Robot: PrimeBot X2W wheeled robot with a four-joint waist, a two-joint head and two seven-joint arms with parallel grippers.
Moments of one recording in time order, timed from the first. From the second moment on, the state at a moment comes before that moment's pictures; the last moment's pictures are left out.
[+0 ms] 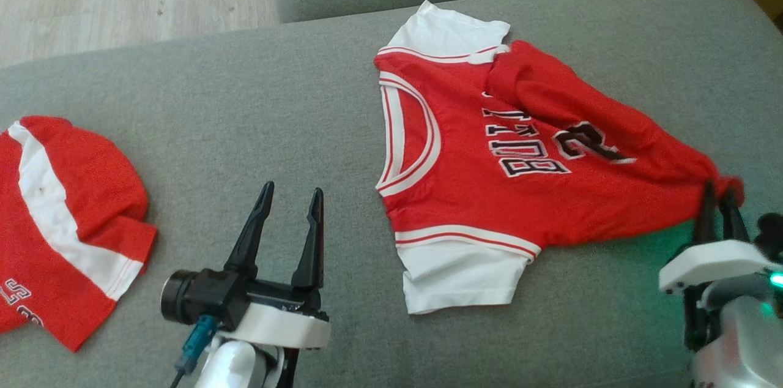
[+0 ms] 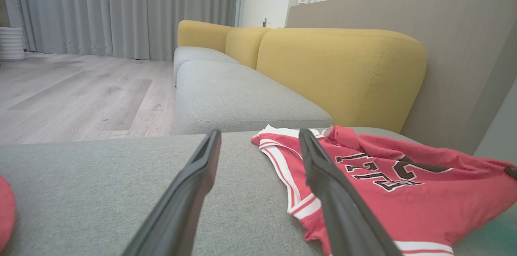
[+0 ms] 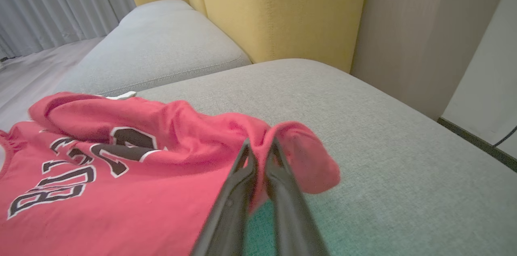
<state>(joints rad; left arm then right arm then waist) -0.11 0.05 -0.32 0.19 -0.24 -0.03 -0.26 -0.31 -0.05 -0.35 0.66 0.01 0.12 -0.23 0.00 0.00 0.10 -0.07</state>
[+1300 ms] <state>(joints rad) -0.10 0.05 -0.36 0.19 -0.25 -0.03 -0.26 -0.31 -0.05 0.34 0.58 0.20 0.12 -0.07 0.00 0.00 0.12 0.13</state>
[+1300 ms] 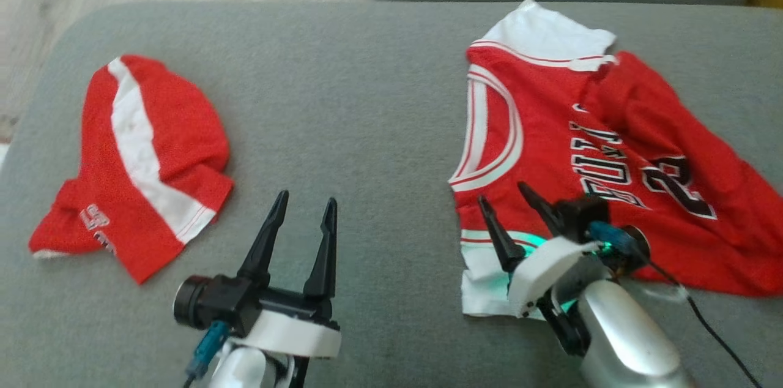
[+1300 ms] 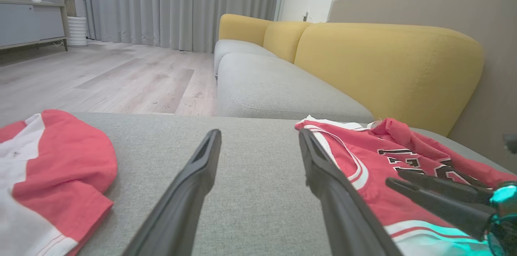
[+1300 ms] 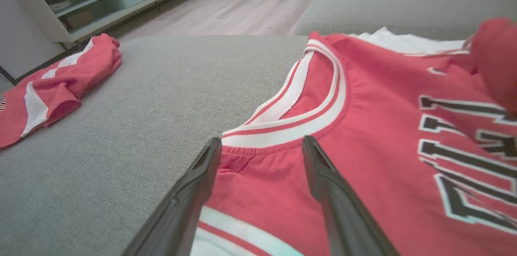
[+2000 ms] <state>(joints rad) -0.12 0.05 -0.41 0.19 -0.29 -0.02 -0.26 -0.54 -0.08 0.45 0.93 0.28 0.12 -0.11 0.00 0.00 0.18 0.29</state>
